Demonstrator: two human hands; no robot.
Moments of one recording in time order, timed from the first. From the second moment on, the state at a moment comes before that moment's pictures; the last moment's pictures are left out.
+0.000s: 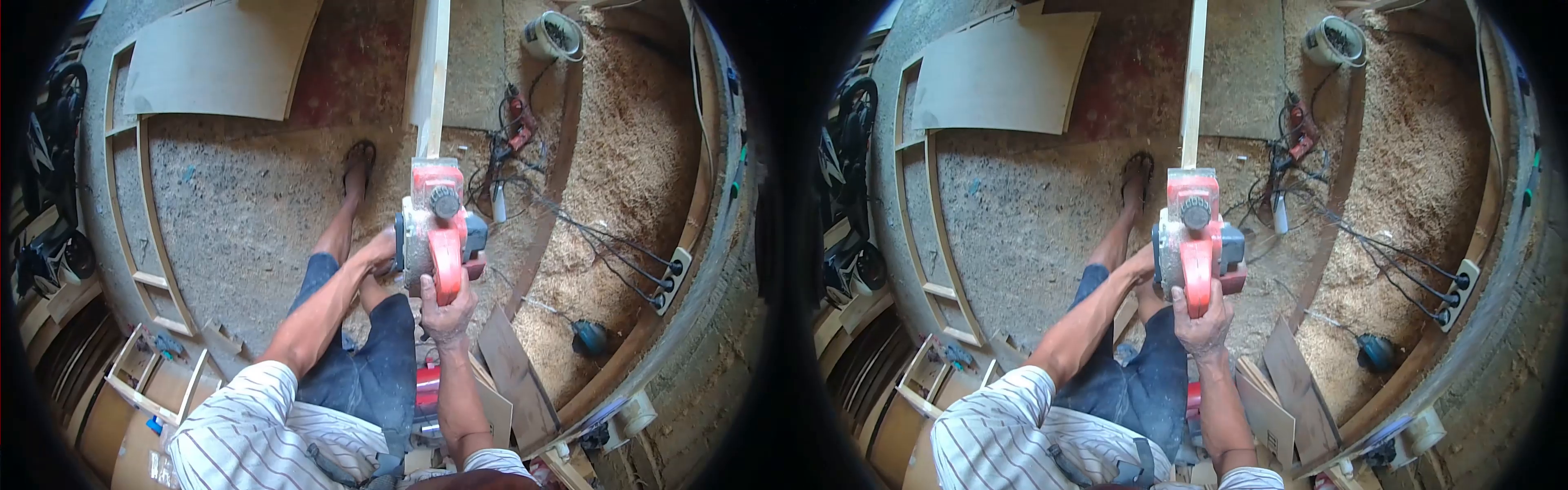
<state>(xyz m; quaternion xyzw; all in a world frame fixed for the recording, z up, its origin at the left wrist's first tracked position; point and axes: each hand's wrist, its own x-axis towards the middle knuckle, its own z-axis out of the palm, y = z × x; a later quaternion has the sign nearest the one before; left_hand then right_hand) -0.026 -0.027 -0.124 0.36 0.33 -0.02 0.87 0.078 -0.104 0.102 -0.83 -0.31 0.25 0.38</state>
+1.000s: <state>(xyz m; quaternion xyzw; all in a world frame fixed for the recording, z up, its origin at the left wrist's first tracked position) -0.019 0.042 -0.030 0.46 0.32 -0.16 0.81 0.306 0.320 0.121 -0.81 -0.39 0.10 0.42</state>
